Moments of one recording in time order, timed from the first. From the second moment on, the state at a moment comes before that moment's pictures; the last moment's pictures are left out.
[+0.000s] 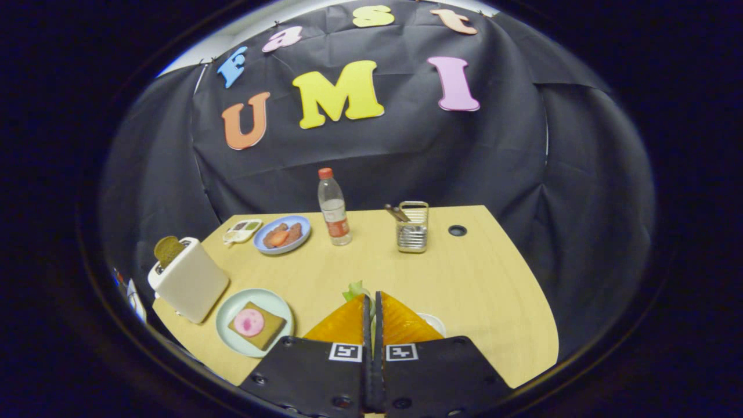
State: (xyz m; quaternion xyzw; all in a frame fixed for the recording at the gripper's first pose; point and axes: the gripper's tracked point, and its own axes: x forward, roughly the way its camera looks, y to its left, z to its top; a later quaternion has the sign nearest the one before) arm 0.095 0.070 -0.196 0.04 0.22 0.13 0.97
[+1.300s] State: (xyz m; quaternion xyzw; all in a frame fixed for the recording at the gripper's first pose) arm 0.077 0.308 -0.286 0.08 0.33 0.20 0.92
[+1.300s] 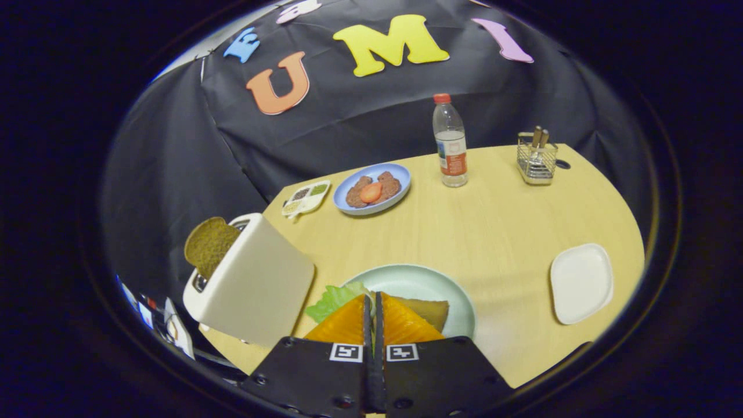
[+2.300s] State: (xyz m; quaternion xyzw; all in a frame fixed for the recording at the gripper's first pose) arm 0.087 0.274 -0.226 -0.04 0.21 0.15 0.96
